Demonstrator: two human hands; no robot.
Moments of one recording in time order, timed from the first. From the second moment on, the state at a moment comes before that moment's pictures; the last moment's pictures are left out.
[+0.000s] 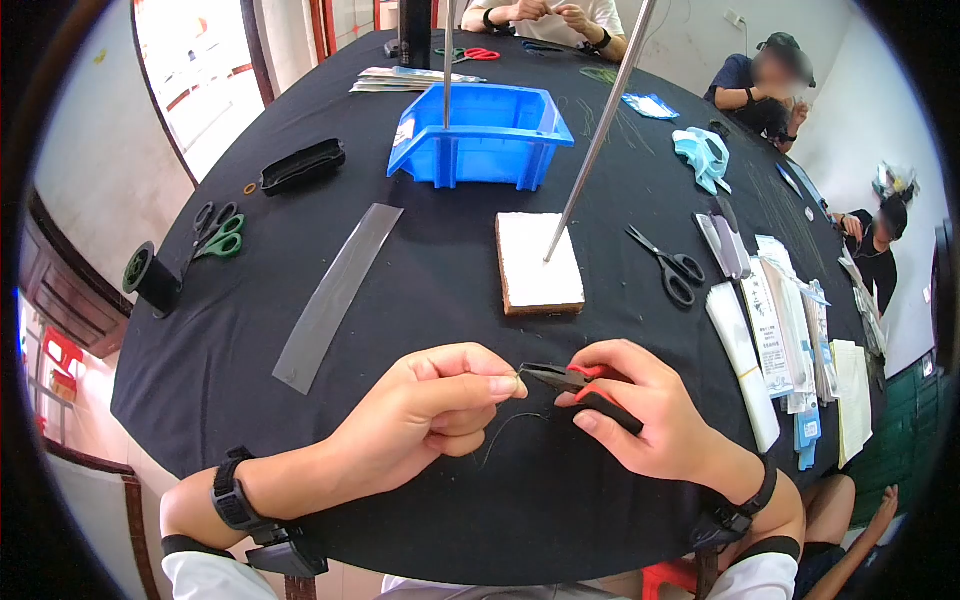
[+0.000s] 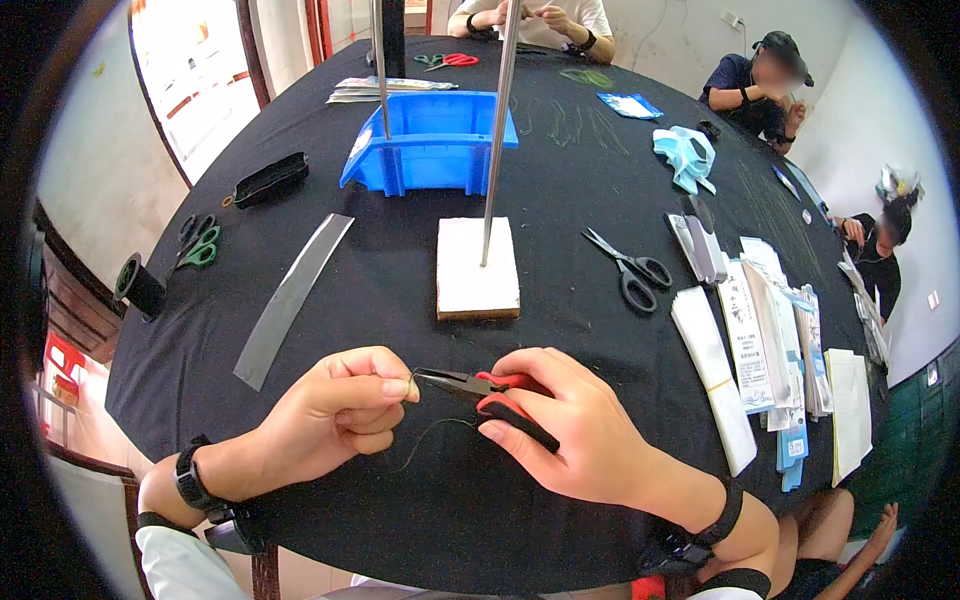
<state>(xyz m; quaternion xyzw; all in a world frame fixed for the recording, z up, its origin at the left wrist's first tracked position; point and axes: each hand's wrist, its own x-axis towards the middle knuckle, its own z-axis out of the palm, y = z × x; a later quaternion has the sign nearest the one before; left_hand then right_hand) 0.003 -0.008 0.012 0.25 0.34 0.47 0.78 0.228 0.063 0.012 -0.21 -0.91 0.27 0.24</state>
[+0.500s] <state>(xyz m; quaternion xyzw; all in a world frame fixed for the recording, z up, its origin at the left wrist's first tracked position) 0.005 -0.009 0.011 0.28 0.34 0.48 0.75 0.226 0.062 0.012 -0.17 -0.92 0.23 0.26</state>
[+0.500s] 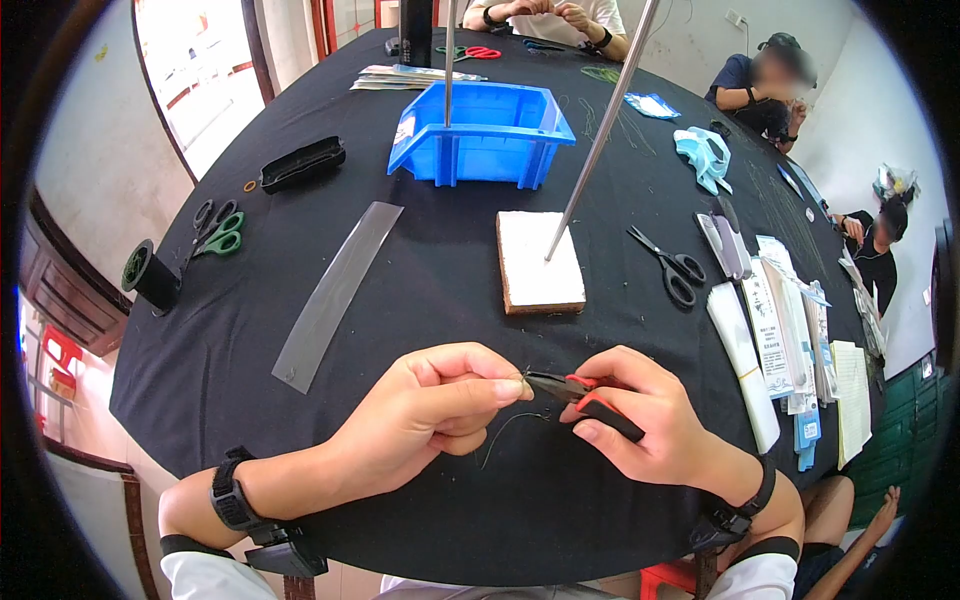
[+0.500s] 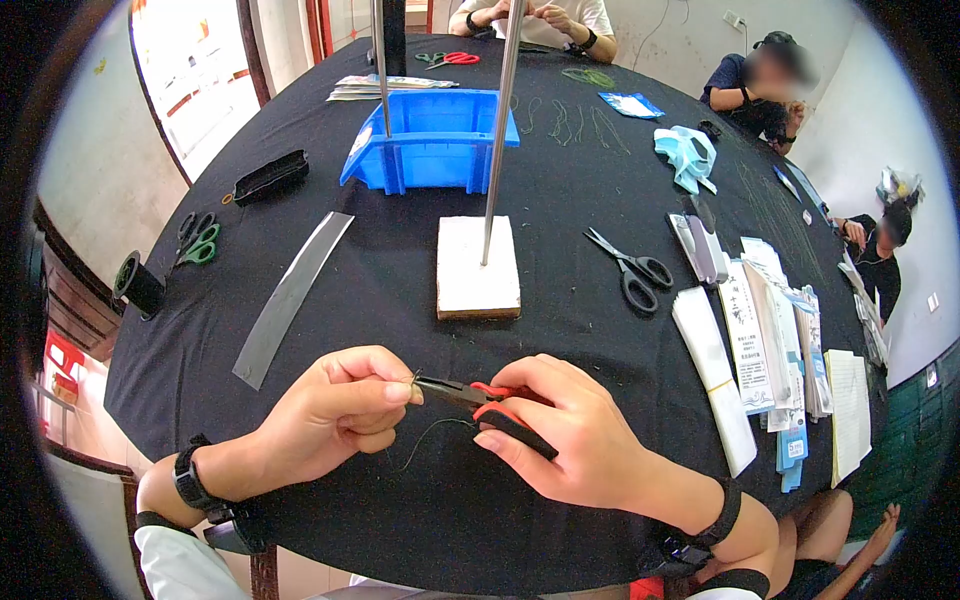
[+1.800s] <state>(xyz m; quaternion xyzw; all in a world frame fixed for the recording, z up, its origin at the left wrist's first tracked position) 0.005 -0.009 0.010 0.28 0.36 0.49 0.74 0.224 0.060 0.013 -0.19 -0.93 0.15 0.28</state>
